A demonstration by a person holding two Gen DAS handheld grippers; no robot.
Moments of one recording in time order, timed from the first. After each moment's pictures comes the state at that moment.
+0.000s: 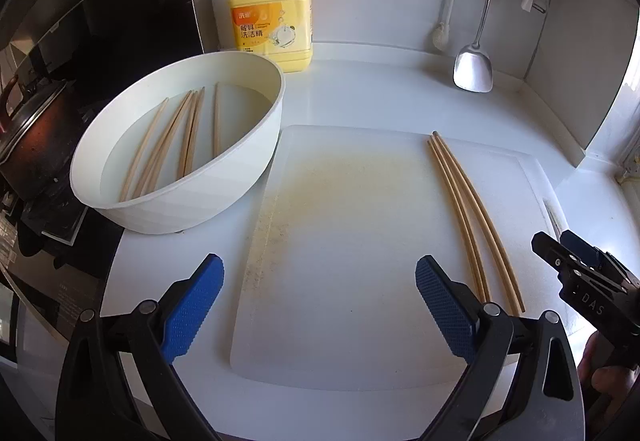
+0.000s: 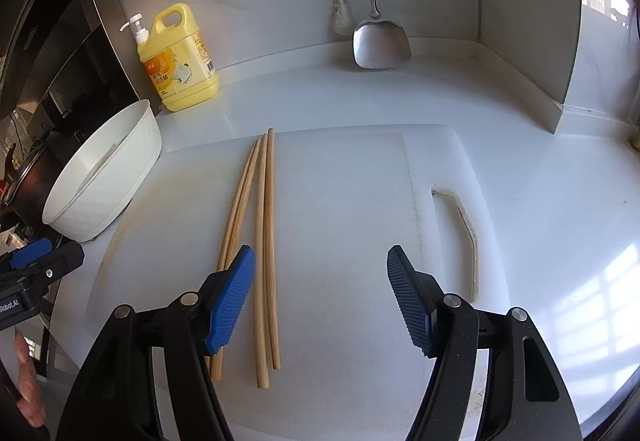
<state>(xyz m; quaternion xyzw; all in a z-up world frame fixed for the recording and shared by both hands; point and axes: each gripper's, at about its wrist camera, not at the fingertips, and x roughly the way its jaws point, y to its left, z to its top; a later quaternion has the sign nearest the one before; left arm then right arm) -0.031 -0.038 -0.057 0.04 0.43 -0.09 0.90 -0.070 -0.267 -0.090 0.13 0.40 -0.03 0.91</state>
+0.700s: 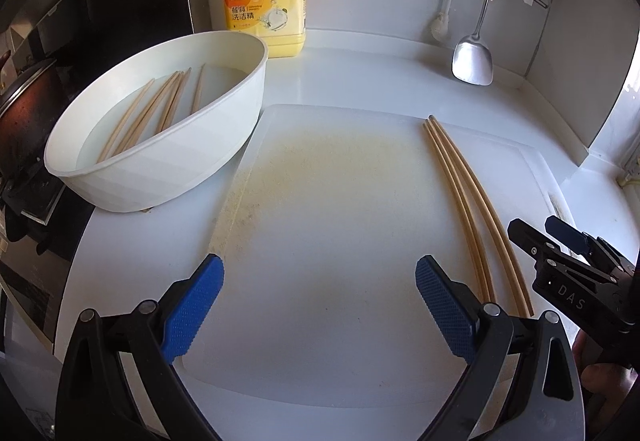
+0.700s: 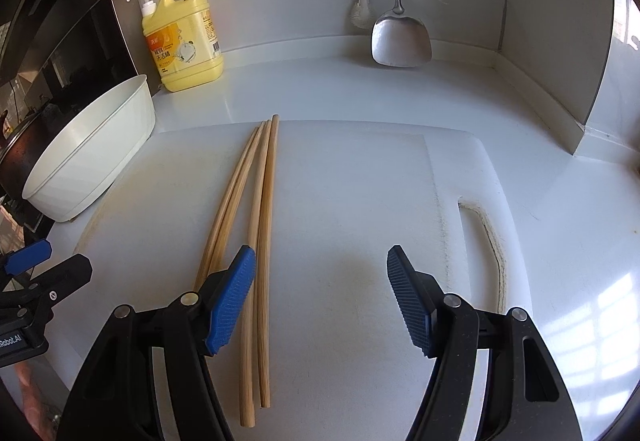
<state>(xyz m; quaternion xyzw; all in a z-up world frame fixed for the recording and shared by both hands) -0.029 -0.050 -0.087 0.02 0.43 -0.09 0.90 -0.048 -0.254 -0.111 0.08 0.41 -0.03 0.91</state>
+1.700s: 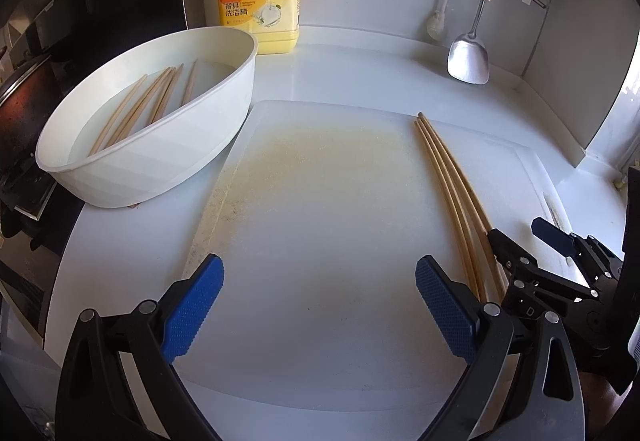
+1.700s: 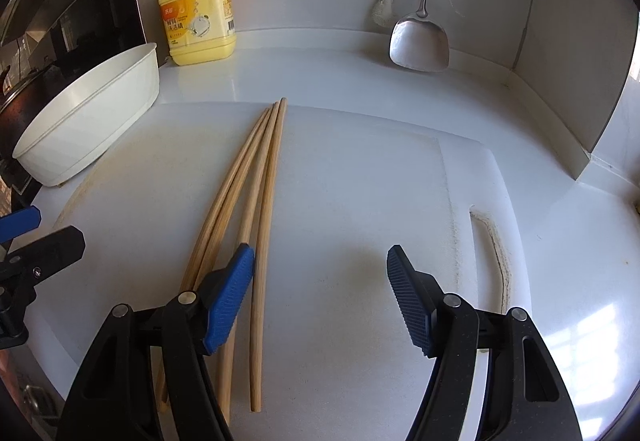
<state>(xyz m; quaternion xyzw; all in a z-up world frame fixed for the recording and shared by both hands) -0.029 -0.060 -0.090 0.02 0.44 -0.09 0.89 -0.044 -0.237 -0.120 0.01 0.41 -0.02 0.91</state>
